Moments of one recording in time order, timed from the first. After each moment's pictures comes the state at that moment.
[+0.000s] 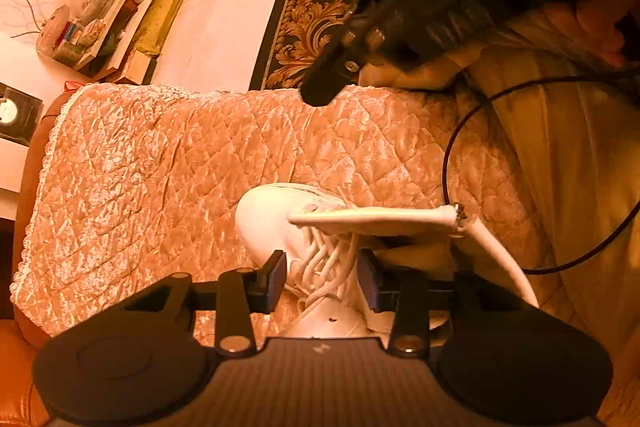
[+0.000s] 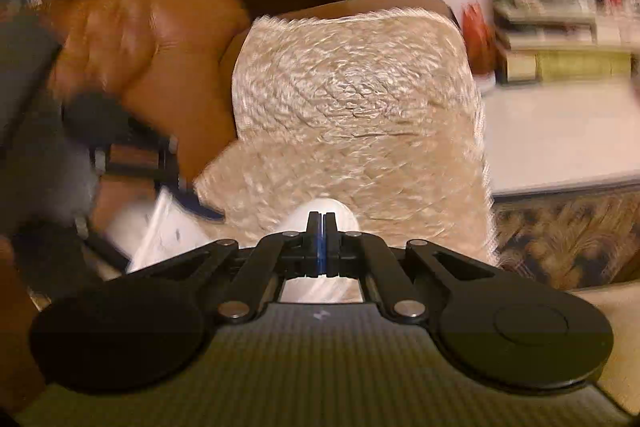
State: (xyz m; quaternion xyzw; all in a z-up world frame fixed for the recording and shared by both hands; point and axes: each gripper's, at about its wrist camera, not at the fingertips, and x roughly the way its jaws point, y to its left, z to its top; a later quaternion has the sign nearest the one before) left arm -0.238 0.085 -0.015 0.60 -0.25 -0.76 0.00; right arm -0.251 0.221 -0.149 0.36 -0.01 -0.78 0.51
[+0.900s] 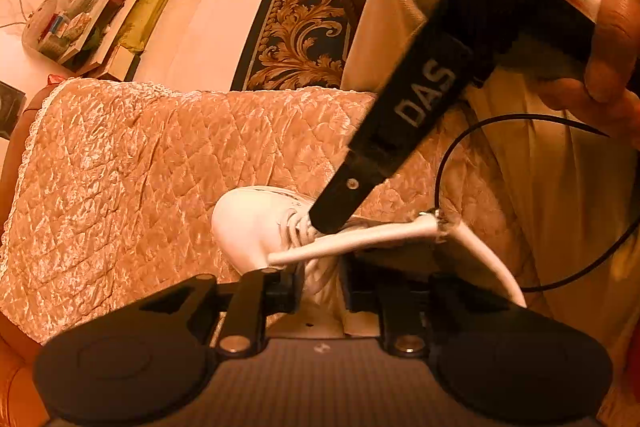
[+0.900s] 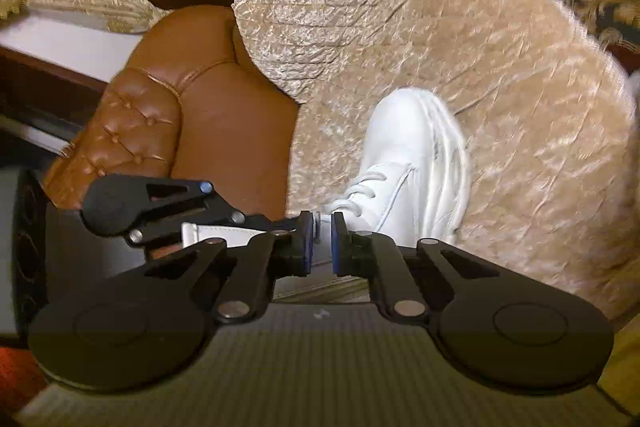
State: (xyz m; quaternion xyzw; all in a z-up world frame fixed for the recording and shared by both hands) left arm -0.240 0.080 -0.019 0.60 -0.22 -0.77 -0.01; right arm -0.273 0.212 -0.211 0.56 -0.23 -0.62 0.50
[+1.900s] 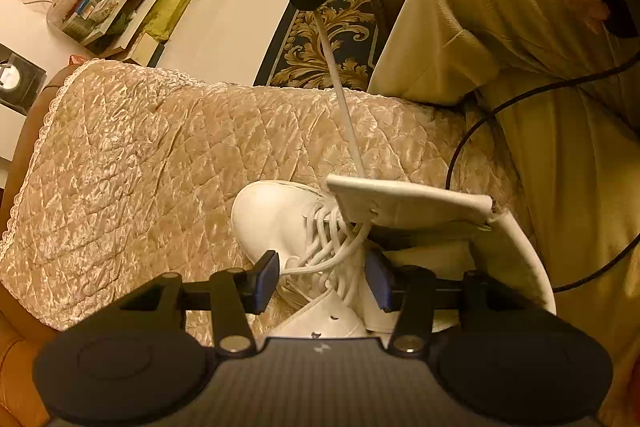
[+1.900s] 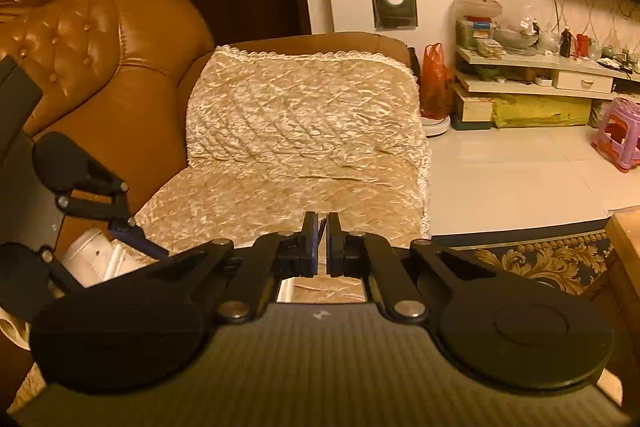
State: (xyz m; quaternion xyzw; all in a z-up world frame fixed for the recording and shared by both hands) left arm -0.240 0.070 -0.013 0.59 -0.20 -0.78 0.03; right arm -0.264 0.230 -0.126 0.28 0.06 -0.84 0.46
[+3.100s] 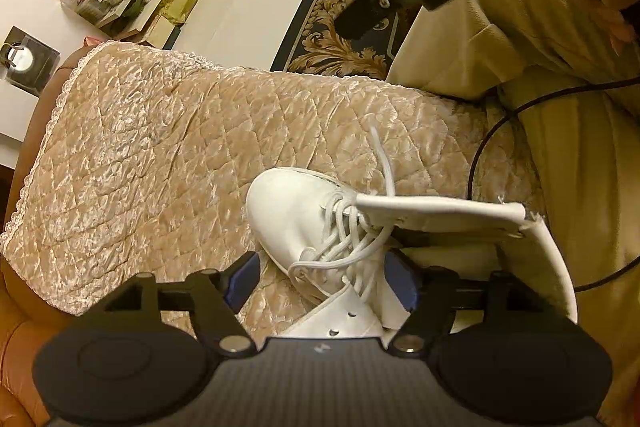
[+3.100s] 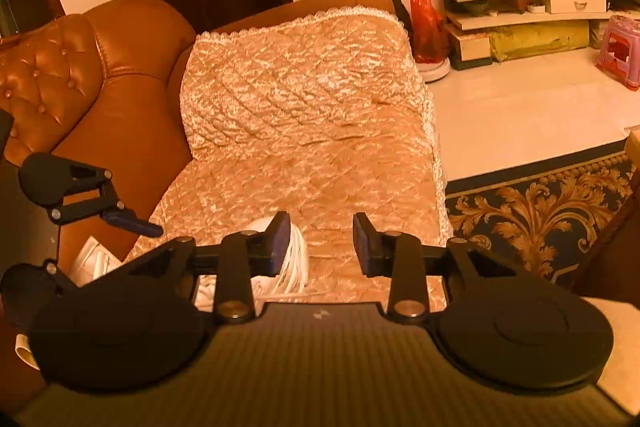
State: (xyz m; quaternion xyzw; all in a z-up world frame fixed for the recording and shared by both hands) left arm -0.245 0.064 -0.015 0.60 -0.20 -0.77 0.06; right arm -0.286 0.236 -0.145 0.37 0.00 -0.81 0.45
